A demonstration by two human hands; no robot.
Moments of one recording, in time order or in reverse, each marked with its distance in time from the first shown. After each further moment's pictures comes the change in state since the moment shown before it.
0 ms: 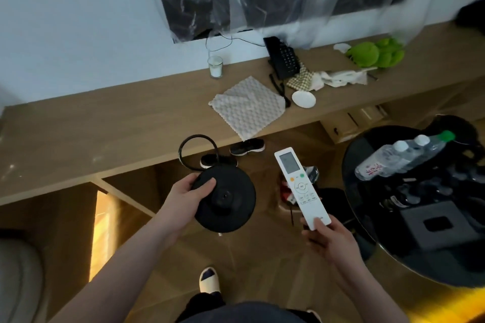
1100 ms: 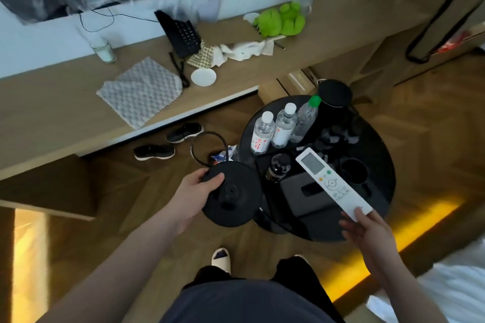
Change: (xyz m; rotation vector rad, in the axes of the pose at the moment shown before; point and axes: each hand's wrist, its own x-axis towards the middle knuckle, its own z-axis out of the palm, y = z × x) left_hand 0.015 -0.012 0.369 0.061 -0.126 -0.170; right_hand 0.053 -0.026 -0.405 0.165 0.321 -0.006
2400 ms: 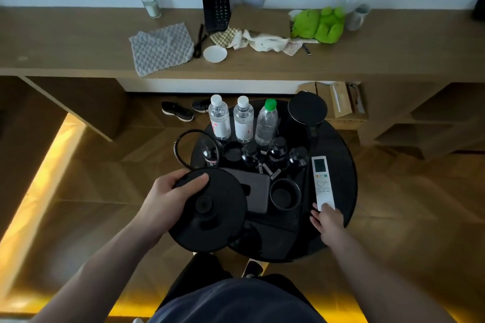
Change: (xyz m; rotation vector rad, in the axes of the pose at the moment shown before) left_hand -0.081 0.025 0.308 -0.164 0.438 0.036; right_hand 0.336 -0.057 -0.103 -0.324 -0.180 0.214
